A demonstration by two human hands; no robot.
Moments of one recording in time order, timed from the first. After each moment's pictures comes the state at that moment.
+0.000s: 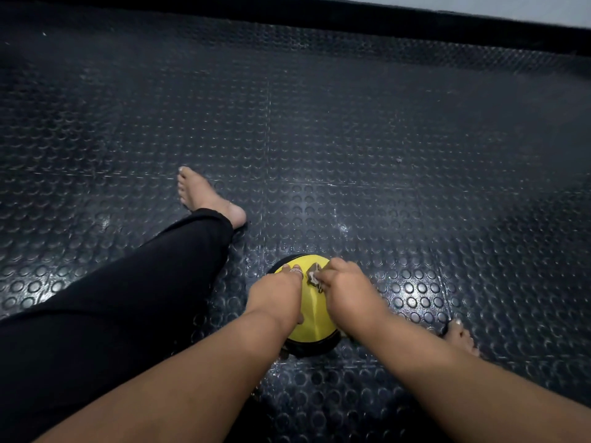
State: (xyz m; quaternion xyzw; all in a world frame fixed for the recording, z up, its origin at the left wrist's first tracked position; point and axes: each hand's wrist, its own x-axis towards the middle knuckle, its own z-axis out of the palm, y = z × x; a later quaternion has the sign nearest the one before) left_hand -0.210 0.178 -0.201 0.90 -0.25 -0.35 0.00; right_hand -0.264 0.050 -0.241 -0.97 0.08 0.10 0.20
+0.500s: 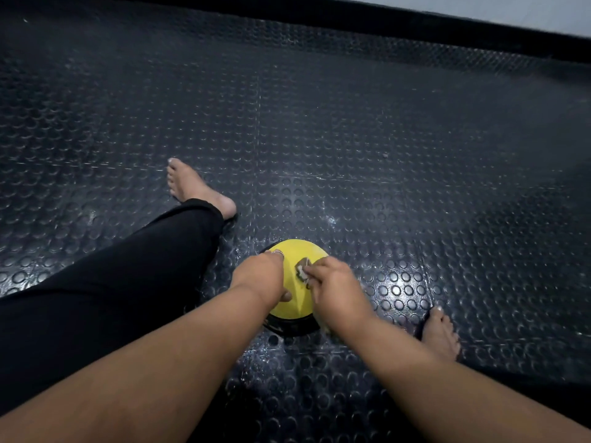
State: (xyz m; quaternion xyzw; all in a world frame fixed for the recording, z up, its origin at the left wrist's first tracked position) left_hand -0.194 0.187 -0.216 0.91 -0.22 -0.35 0.02; right_hand -0.288 0.065 -0.237 -0.94 0.14 0.02 0.30
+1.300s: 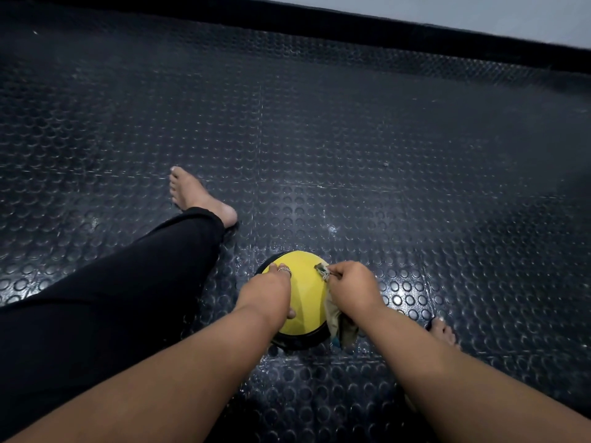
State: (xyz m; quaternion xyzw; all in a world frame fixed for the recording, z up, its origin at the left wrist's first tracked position) left_hand 0.078 0.239 -0.420 0.89 0.24 -0.06 0.37; right_hand -0.270 0.034 -0.232 -0.89 0.31 0.11 0.32
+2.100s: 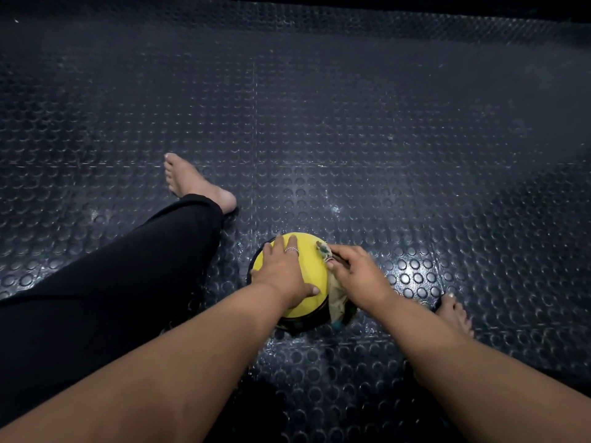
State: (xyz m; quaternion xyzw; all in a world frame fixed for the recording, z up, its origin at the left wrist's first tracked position) left_hand -0.211 0.163 -0.246 0.90 -0.18 -0.38 0.14; right_hand -0.287 0.025 -0.247 -0.87 0.24 0.11 0.41
